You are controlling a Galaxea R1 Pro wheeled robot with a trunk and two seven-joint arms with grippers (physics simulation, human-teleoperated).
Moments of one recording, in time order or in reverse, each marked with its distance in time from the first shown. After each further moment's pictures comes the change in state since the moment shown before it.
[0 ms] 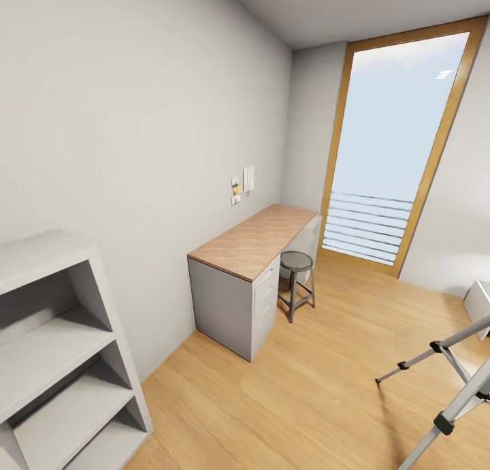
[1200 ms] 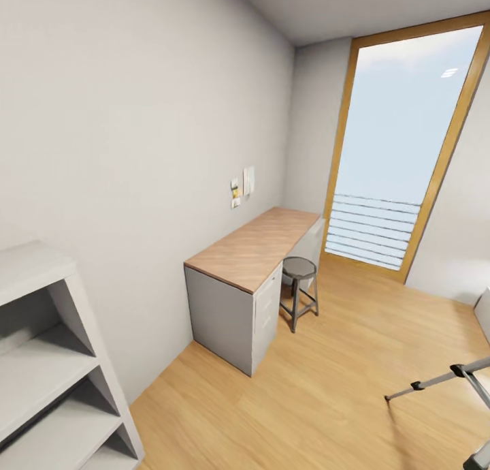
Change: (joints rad) left arm 0.000 0.001 0.001 -0.002 -0.005 0.005 0.001; right arm 0.000 -0.001 0.003 0.000 0.005 0.001 0.000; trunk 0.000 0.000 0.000
